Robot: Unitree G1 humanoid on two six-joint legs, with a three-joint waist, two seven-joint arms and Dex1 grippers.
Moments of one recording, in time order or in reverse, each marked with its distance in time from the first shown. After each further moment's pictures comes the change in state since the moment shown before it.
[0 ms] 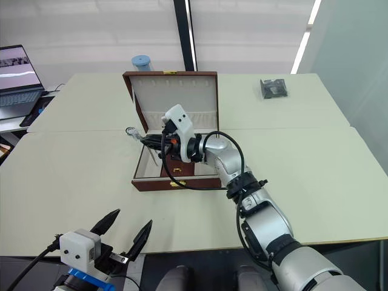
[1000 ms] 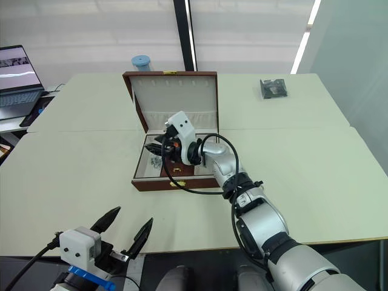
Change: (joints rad) left arm -0.018 0.006 0.000 -0.011 -0.001 0.013 0.001; right arm -0.027 0.029 -0.045 0.170 -0.049 -0.101 -0.065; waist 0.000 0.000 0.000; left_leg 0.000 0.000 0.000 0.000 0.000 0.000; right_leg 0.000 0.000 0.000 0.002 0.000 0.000
